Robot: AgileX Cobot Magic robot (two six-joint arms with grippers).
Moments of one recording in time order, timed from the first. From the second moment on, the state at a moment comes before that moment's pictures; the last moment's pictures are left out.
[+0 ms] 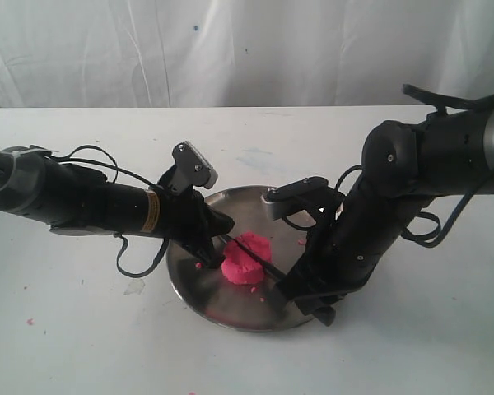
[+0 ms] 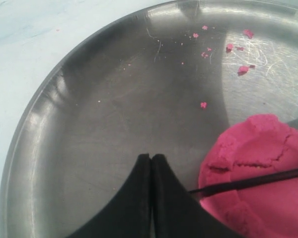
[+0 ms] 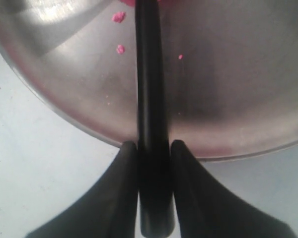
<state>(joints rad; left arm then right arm) -0.35 2.05 -1.06 1.18 -0.50 -0.73 0.51 1.74 -0.98 0.33 0.72 -0.36</state>
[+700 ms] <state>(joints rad) -0.35 2.06 -1.06 1.17 -0.50 -0.73 0.51 1.77 -0.98 0.33 0.70 -0.36</state>
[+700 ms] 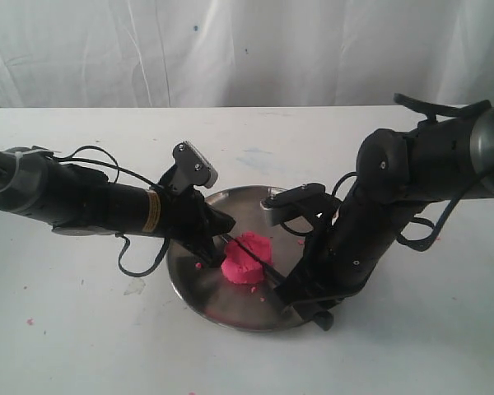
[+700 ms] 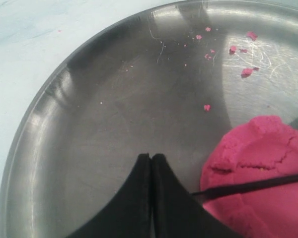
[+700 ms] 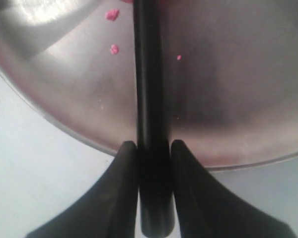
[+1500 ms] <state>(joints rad) -0.35 2.09 -1.07 1.14 -0.54 -0.73 0.51 1.80 -0.98 0.33 0.69 -0.37</state>
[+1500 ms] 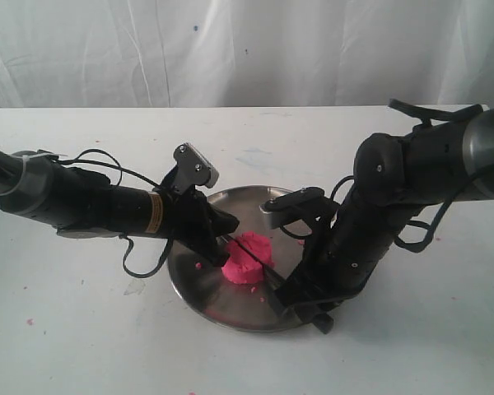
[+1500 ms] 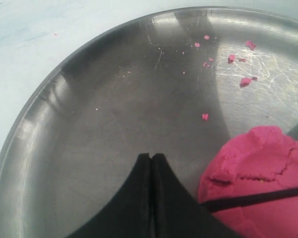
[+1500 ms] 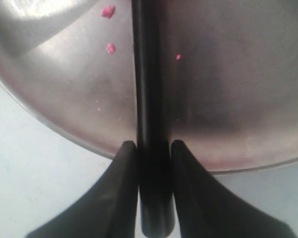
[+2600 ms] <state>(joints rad) -0.35 2.12 -1.09 1.12 -0.49 -0.69 0.51 1.83 -0.99 0.33 0.67 -0.37</state>
